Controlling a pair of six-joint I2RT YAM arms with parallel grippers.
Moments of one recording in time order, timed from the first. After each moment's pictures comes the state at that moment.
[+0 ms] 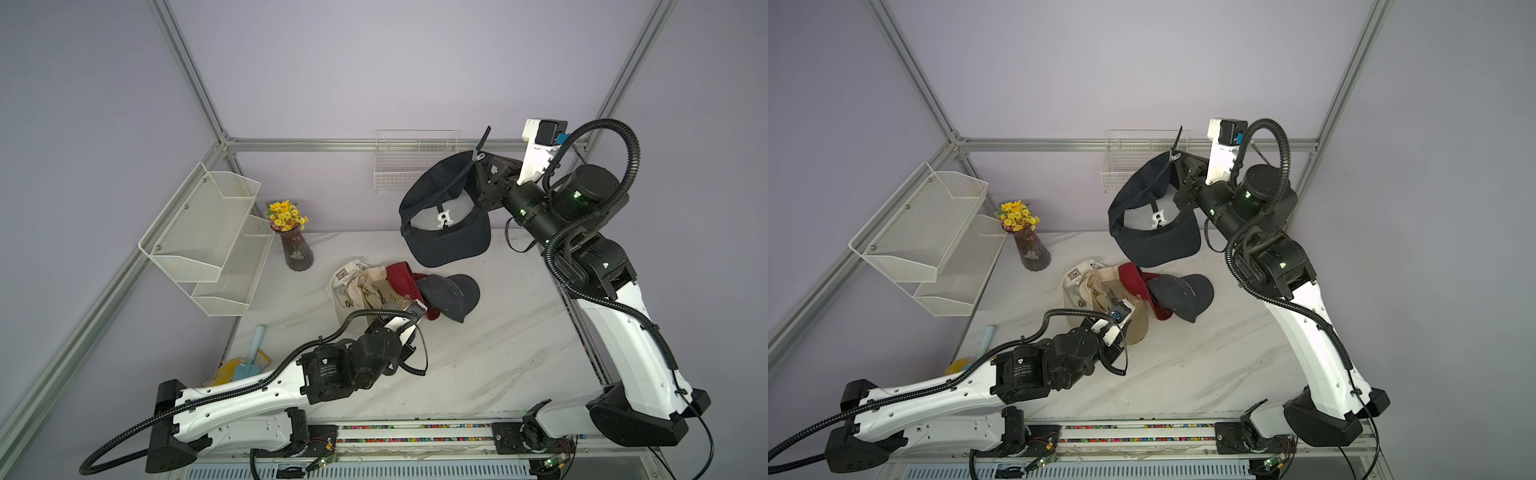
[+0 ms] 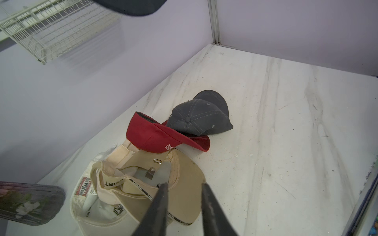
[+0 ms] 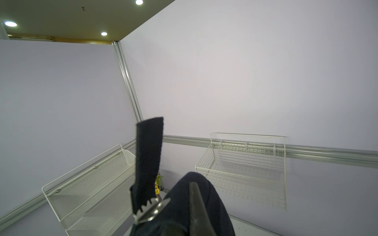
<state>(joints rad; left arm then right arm) -1.25 1.06 0.98 -0.35 -0.67 0.05 0.53 1.40 1.99 -0.38 -0.01 0.22</state>
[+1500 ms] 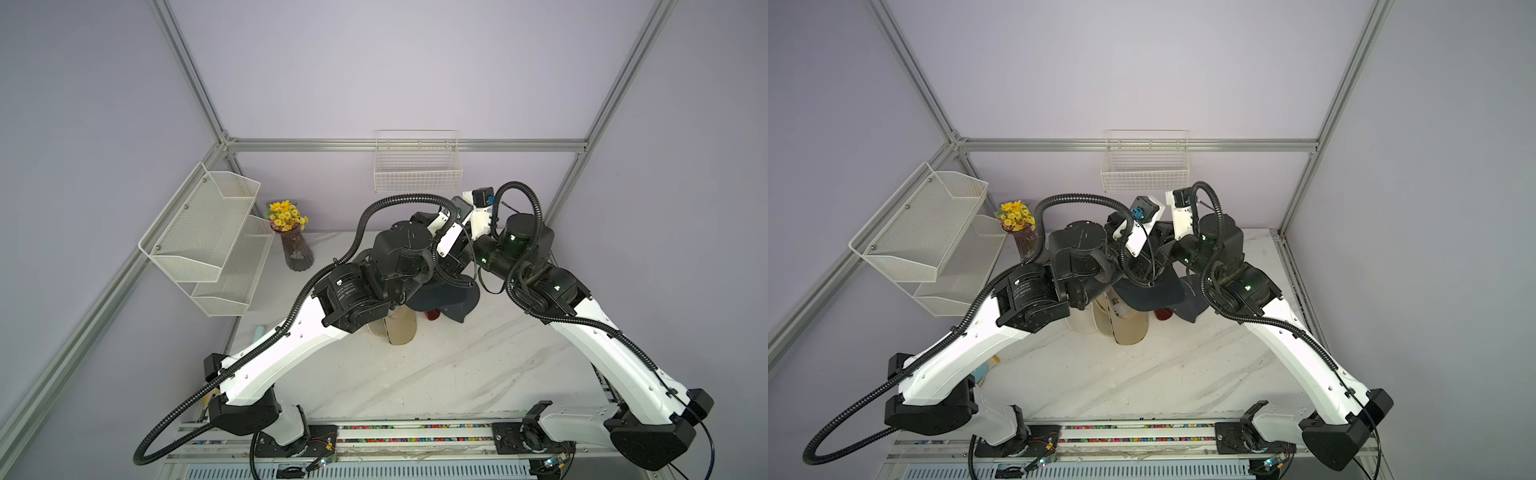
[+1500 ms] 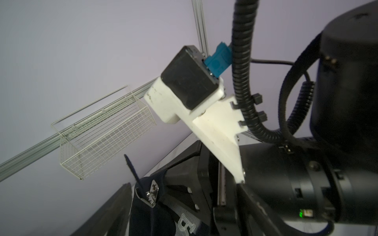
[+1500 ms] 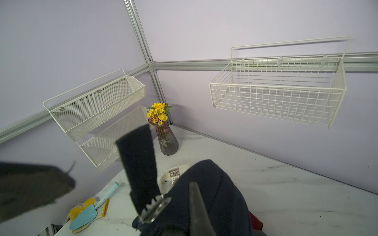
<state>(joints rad) -1.08 1.56 2.05 -0.63 -0.46 0.17 0.62 1.27 1.52 -0.33 -0.06 0.20</state>
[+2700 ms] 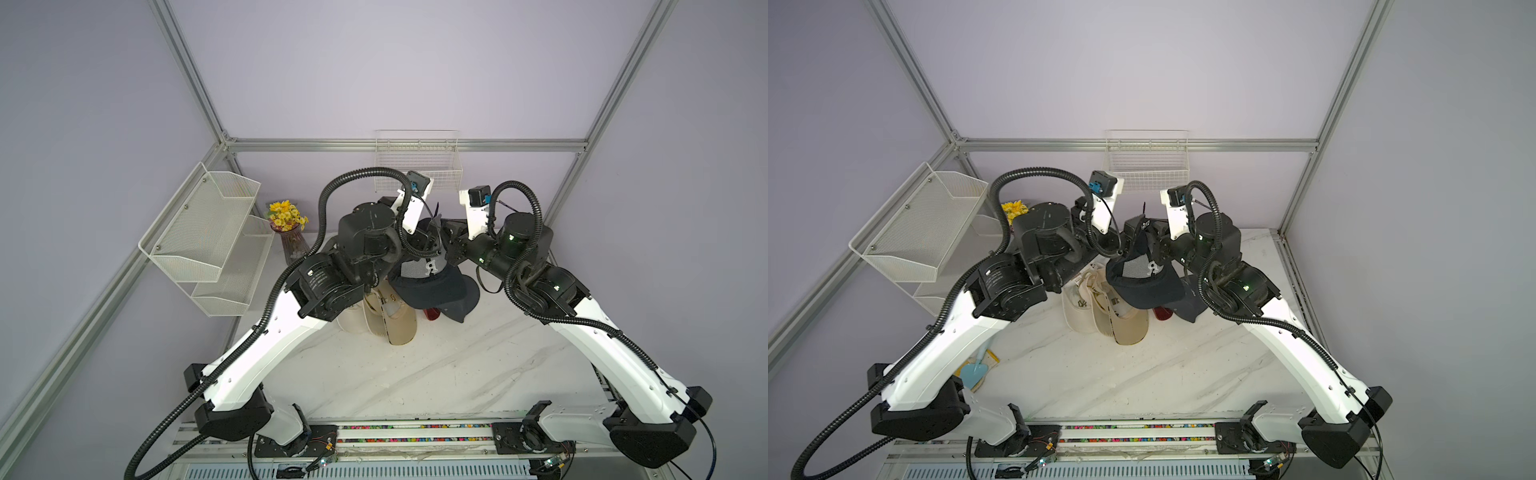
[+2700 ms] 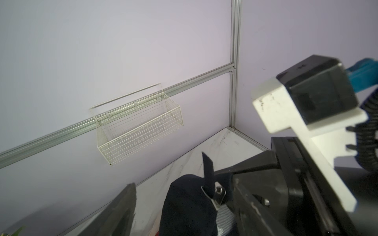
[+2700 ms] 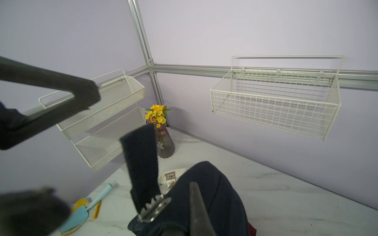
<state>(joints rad) -0.94 1.52 2.05 -0.62 -0.42 0.09 0.65 1.29 1.55 -0.34 -0.02 0.15</state>
